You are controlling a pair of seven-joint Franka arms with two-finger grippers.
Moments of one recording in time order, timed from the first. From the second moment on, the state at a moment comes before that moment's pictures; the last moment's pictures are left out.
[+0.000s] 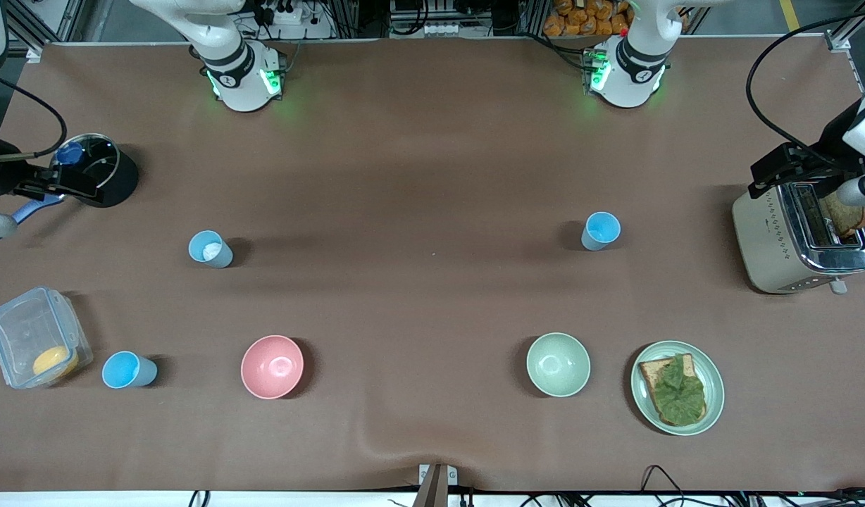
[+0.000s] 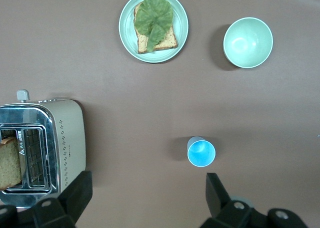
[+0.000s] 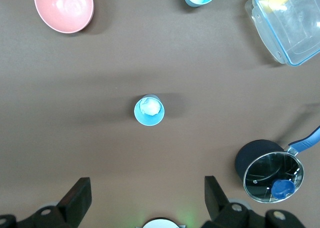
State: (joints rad) left arm -0.03 0.00 -0.03 -1.57 0.00 1.61 -0.06; right arm -0.08 0.11 0.03 -1.48 0.00 1.42 0.01
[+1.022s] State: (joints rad) left arm -0.03 0.00 -0.03 -1.57 0.00 1.61 -0.06; right arm -0.08 0.11 0.03 -1.48 0.00 1.41 0.01
